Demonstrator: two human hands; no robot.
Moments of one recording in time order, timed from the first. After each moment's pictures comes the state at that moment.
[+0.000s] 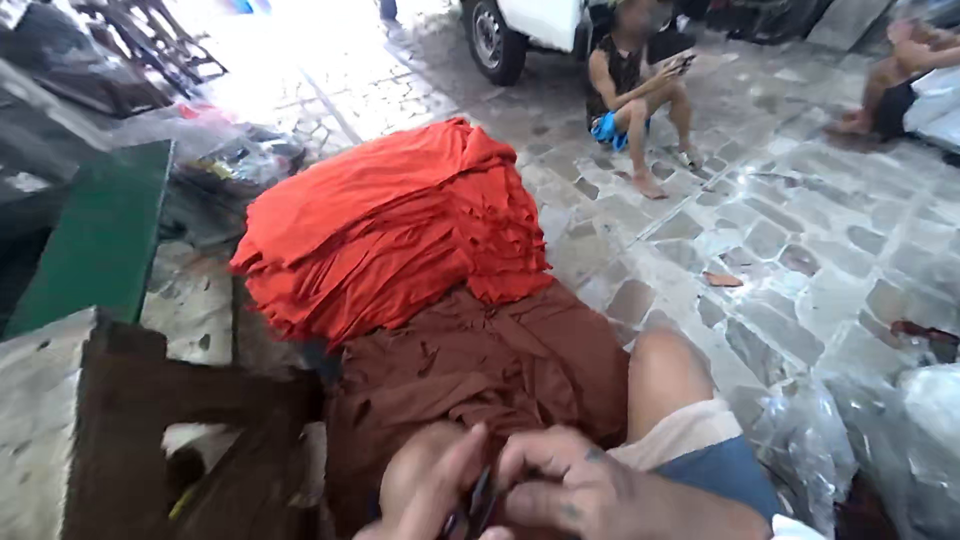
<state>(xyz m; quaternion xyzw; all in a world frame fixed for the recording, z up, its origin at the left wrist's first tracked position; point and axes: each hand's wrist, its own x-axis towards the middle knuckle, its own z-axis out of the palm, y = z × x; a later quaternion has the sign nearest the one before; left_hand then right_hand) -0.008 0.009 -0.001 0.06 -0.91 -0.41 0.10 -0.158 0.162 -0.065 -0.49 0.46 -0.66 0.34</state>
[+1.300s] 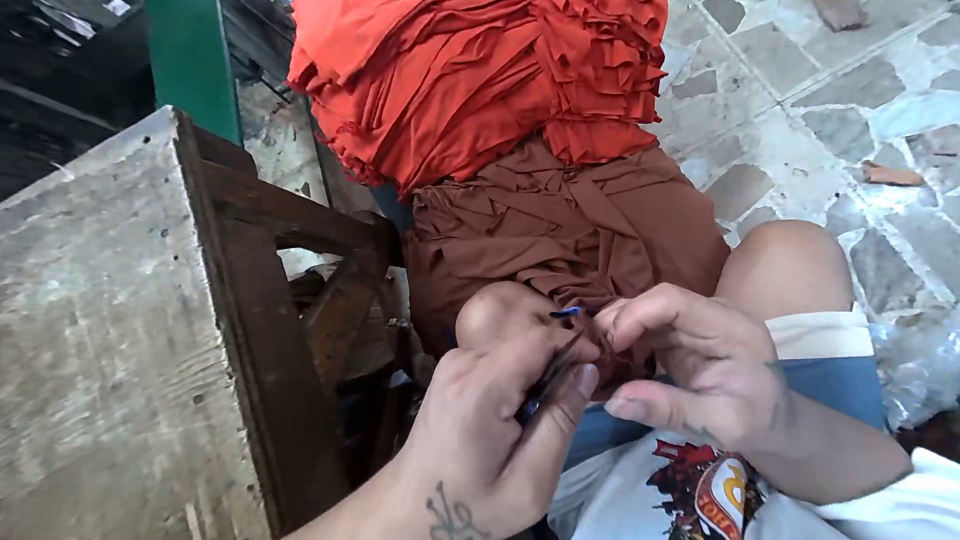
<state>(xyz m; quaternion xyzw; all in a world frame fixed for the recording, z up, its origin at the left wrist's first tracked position) -0.004 0.005 -0.017 0.04 -0.85 -0.51 0.12 -0.146 0.165 -0.075 -0.47 0.51 -0.68 0.25</state>
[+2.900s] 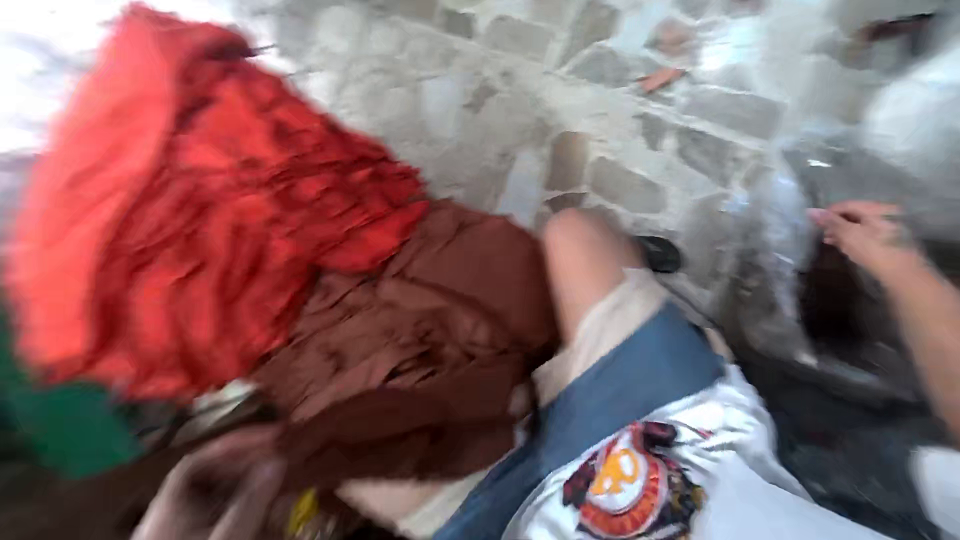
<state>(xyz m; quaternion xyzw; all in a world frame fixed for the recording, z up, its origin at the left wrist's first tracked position) -0.073 -0.014 -0.020 0.18 -0.81 -0.56 0.02 -0.312 0.673 -0.248 0.20 0.93 -0.28 0.13</state>
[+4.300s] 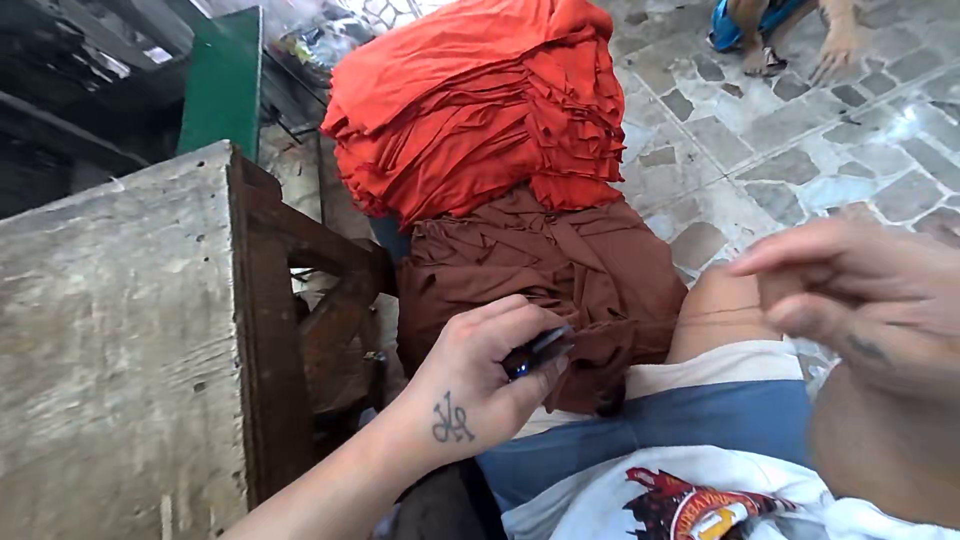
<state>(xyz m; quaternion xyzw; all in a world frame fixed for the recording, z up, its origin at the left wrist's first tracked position) -0.021 -0.004 -0.032 -0.02 -0.86 -0.49 0.13 -0.240 0.241 -0.007 -0.57 0.66 -0.48 0.08</state>
